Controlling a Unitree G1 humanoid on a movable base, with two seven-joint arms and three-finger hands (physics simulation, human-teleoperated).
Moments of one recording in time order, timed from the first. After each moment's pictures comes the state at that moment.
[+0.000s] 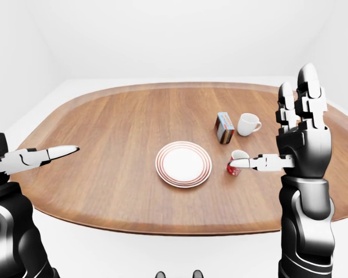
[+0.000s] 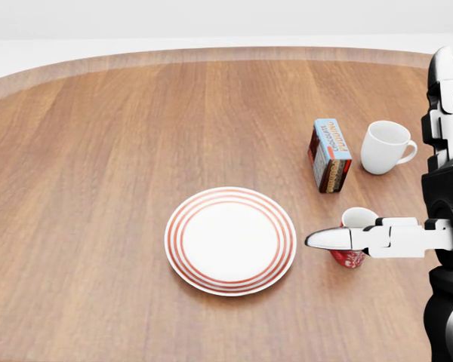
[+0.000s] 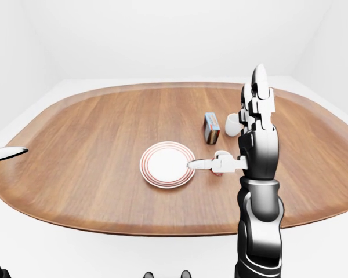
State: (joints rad) left arm -0.18 0.34 0.56 -0.62 -0.30 0.09 0.02; right arm -0.14 -0.11 -0.19 -0.63 -0.01 0.09 0.08
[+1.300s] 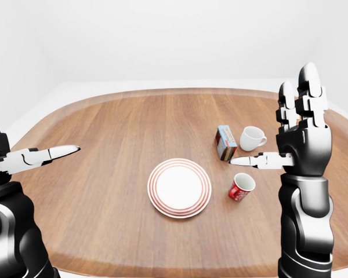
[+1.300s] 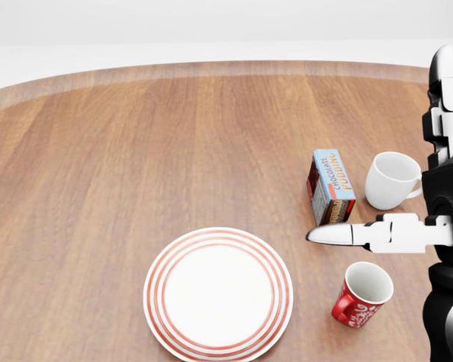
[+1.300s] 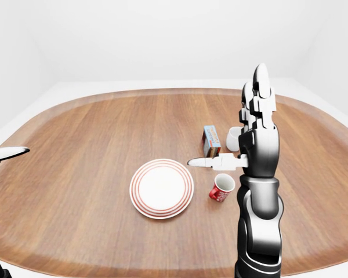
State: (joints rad) left arm -0.18 0.34 0.56 -0.61 -0.29 0.09 0.02; right arm -0.15 -0.12 -0.20 -0.61 0.01 0.09 0.07
